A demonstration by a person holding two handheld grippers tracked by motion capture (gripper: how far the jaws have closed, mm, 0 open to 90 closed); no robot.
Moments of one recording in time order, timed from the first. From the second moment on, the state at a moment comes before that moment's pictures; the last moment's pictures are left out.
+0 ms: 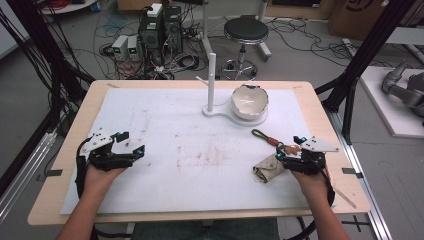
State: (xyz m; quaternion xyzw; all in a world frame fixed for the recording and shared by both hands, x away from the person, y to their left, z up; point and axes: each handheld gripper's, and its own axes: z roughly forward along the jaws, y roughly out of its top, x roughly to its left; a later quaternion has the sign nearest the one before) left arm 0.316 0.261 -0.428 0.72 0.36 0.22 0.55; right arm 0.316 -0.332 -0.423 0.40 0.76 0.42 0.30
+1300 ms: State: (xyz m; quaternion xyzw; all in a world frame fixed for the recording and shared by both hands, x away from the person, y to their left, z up) left arm 0.319 0.251 -0.428 0.74 0.34 0.23 0.53; right arm 0.386 -0.327 -0.426 0.42 0.81 0.33 0.23
